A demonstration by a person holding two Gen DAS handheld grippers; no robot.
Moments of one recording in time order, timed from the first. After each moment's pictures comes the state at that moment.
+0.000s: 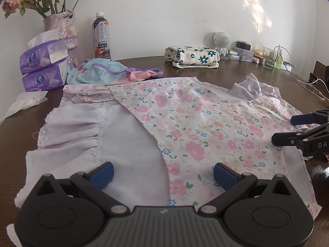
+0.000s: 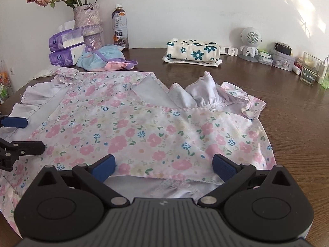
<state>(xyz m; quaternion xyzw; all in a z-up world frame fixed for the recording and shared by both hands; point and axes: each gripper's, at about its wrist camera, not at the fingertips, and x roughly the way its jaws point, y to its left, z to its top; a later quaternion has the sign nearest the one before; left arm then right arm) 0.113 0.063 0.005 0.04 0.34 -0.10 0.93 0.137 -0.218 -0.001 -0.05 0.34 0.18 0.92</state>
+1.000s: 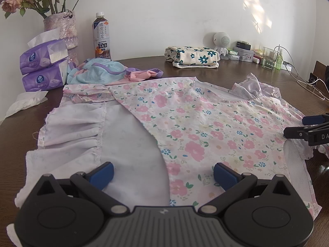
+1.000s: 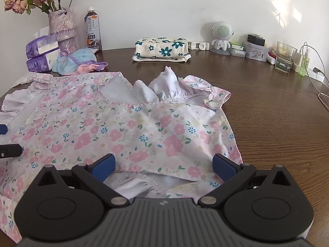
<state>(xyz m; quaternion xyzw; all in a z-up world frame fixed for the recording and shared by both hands) 0.113 0.063 0.005 0.04 0.34 -0.10 0.93 0.137 -0.245 -0.003 -0.03 0.34 0.12 0.93</state>
